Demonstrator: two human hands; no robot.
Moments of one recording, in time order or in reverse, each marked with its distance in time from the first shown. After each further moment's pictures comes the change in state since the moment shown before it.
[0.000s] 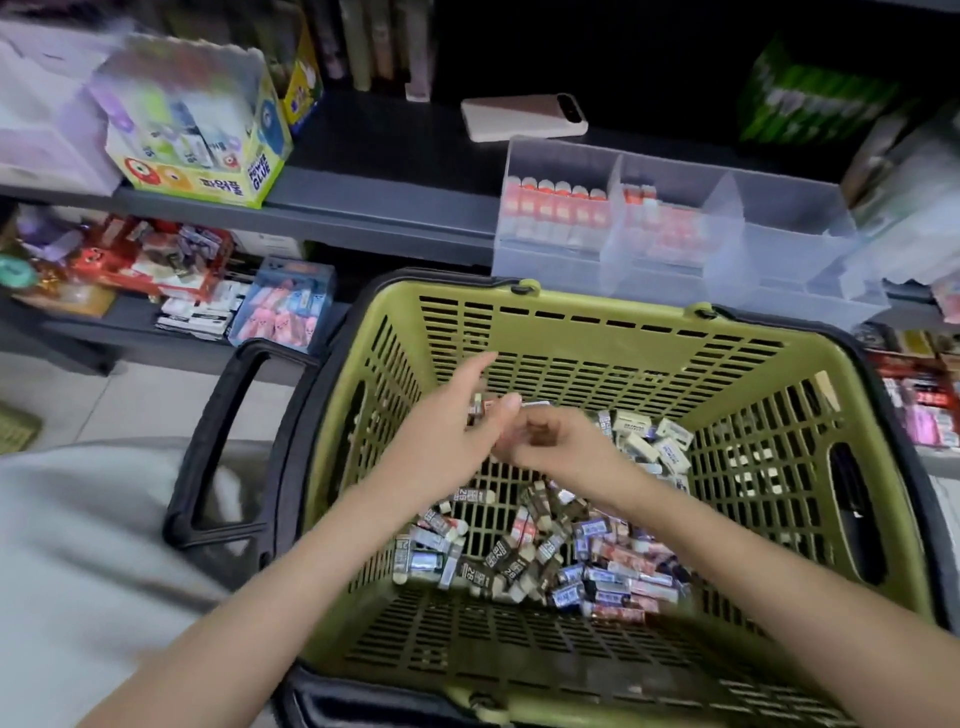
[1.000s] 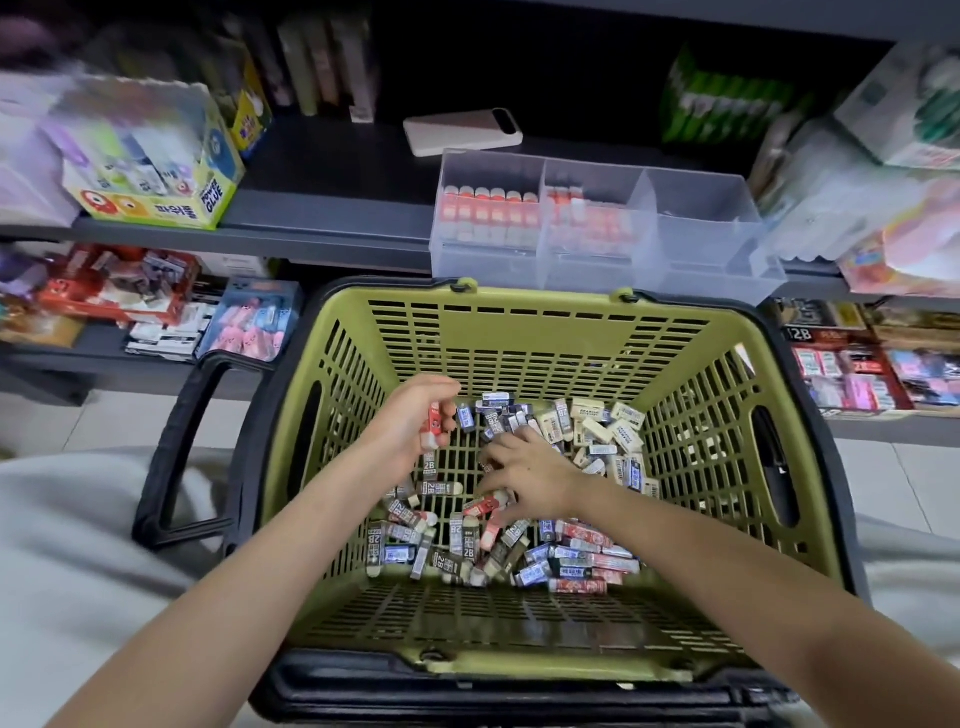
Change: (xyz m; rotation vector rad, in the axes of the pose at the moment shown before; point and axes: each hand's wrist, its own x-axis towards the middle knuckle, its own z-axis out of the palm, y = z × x) left_hand 0.031 -0.008 0.025 -0.933 -0.049 -0.548; right_hand 0.005 0.100 -0.025 -1.412 -0.313 -0.216
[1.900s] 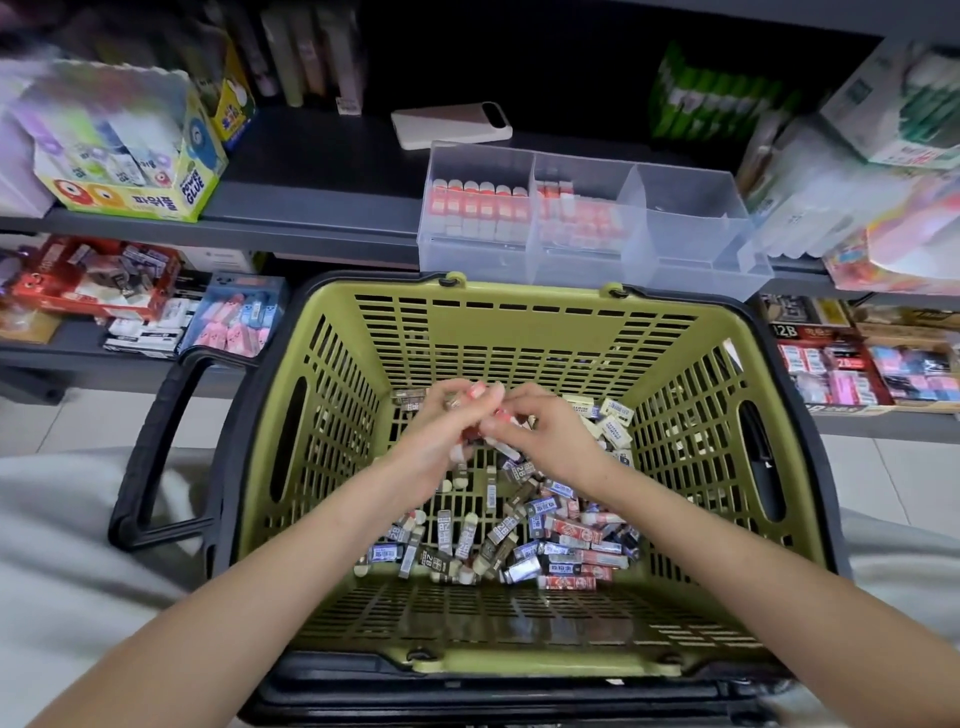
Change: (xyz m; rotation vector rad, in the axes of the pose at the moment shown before) left_hand -0.009 -0.020 0.030 -0.056 -0.151 -0.002; right_hand -0.031 -0.021 -0.077 1.008 0.520 0.386
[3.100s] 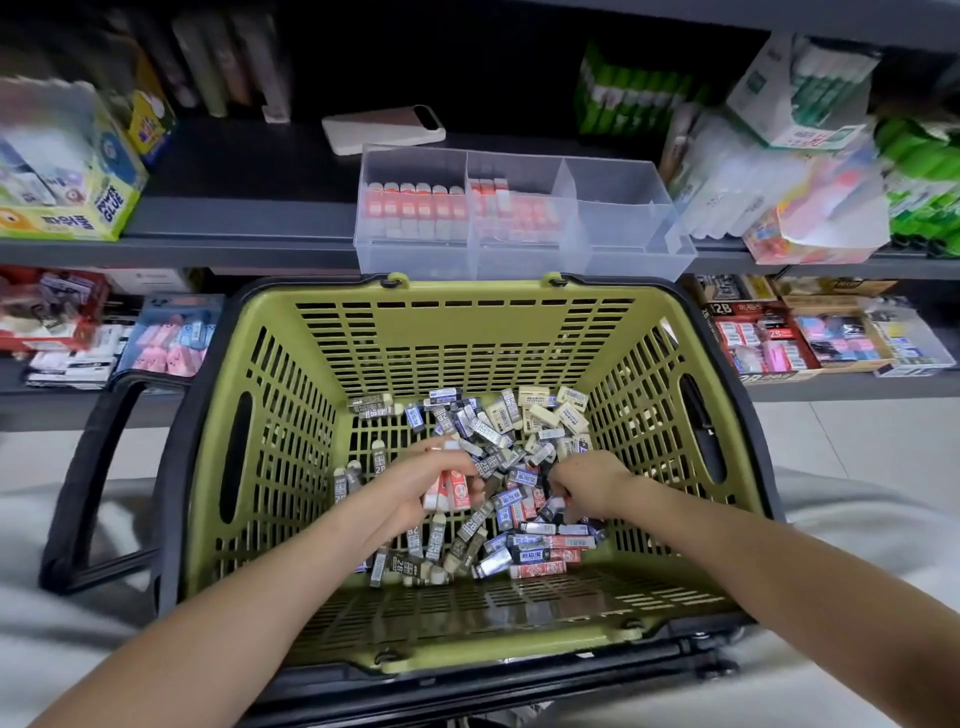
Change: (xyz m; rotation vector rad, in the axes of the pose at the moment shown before) left_hand 0.021 -0.045 -0.001 0.030 -0.108 -0.282; right_hand -0.044 0.090 -0.037 -1.070 -0.600 0.345
